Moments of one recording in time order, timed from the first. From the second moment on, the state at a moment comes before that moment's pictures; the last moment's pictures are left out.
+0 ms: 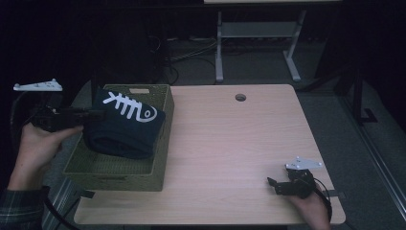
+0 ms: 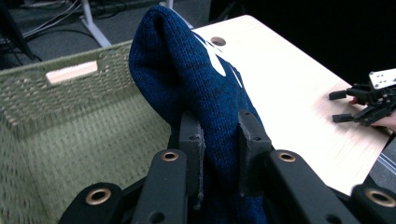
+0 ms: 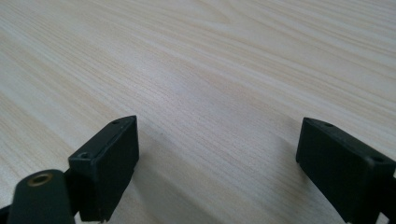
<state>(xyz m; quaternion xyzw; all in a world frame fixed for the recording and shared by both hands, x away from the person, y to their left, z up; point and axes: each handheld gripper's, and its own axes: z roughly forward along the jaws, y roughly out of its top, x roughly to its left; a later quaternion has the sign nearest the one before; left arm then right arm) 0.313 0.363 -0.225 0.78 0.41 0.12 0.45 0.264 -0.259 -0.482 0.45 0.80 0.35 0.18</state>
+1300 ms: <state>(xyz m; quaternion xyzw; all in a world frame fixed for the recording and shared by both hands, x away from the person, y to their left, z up) 0.321 0.379 -0.303 0.77 0.46 0.06 0.44 0.265 -0.259 -0.482 0.45 0.80 0.35 0.18</state>
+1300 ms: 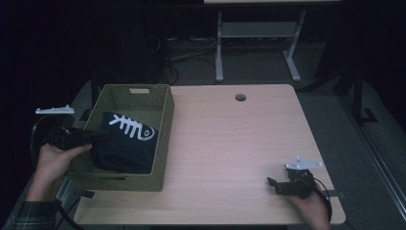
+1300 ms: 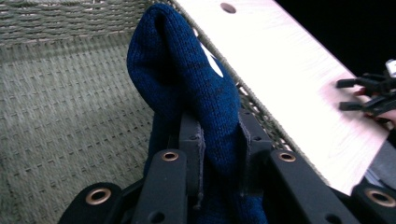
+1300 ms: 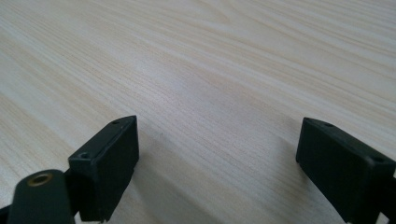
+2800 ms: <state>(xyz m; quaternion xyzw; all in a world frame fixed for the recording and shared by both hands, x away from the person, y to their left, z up) 0.325 0.372 -0.325 0.76 0.51 0.17 0.36 0.265 -0.259 -0.482 0.45 0.80 0.35 0.18</state>
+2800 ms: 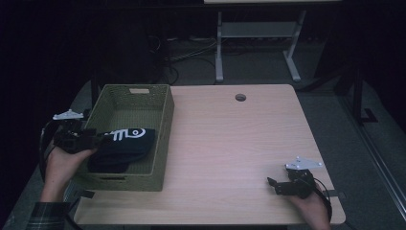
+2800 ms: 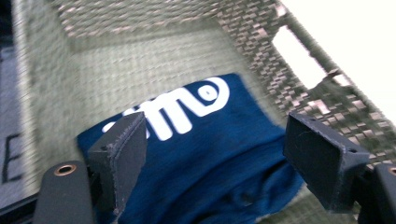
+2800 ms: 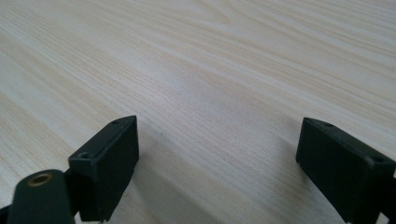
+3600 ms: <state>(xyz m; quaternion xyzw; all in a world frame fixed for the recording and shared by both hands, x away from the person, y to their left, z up) 0.326 0.236 -0.328 0.80 0.40 0.12 0.43 0.264 -0.259 -0.482 0.45 0.80 0.35 0.18</state>
